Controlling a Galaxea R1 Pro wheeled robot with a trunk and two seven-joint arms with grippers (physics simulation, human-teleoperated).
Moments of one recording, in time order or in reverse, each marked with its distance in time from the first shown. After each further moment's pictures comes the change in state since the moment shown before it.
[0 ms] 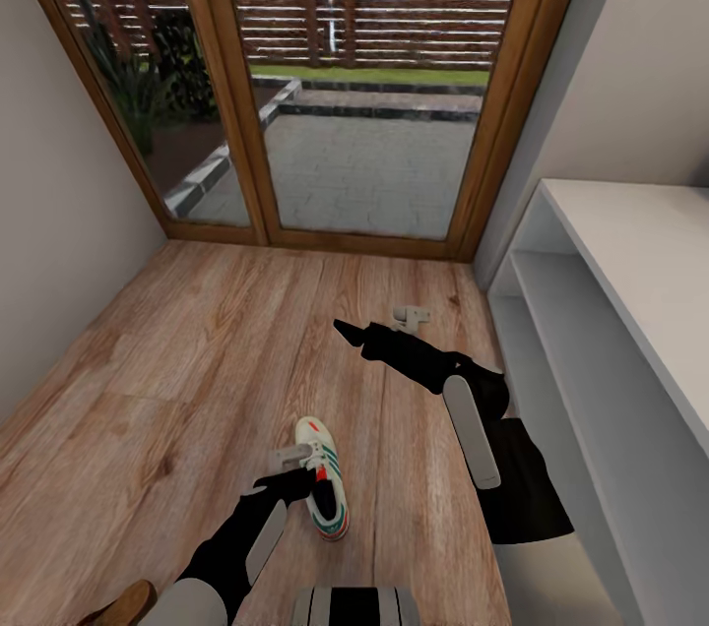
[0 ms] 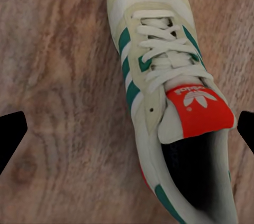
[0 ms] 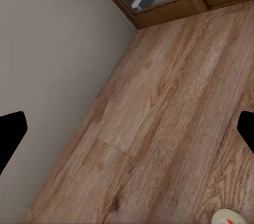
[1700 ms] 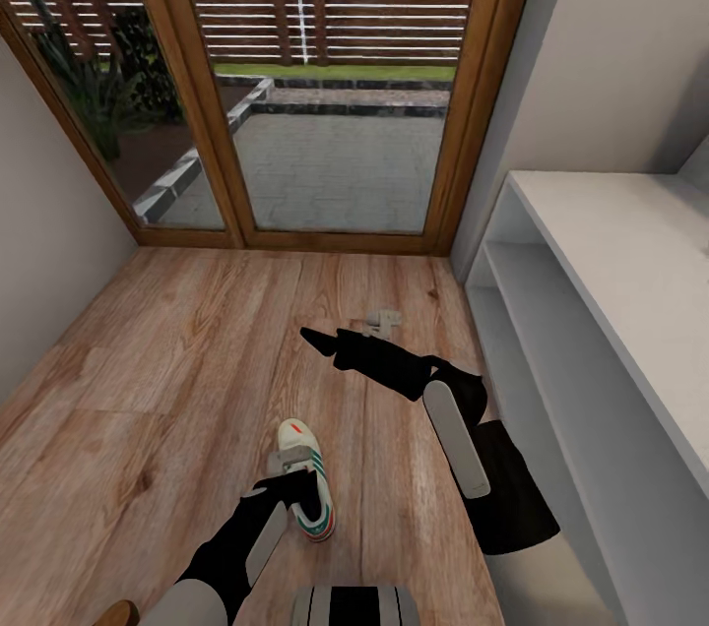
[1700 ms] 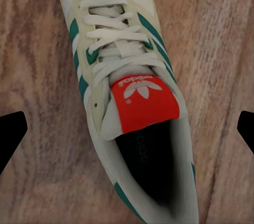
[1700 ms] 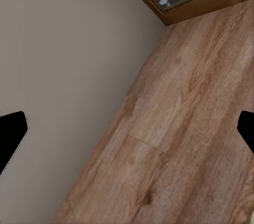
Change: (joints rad) left arm 0.000 0.000 0.002 0.010 0.000 -0.001 -0.011; right arm 0.000 0.001 0.122 0.003 -0.136 -0.001 0.003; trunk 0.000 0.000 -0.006
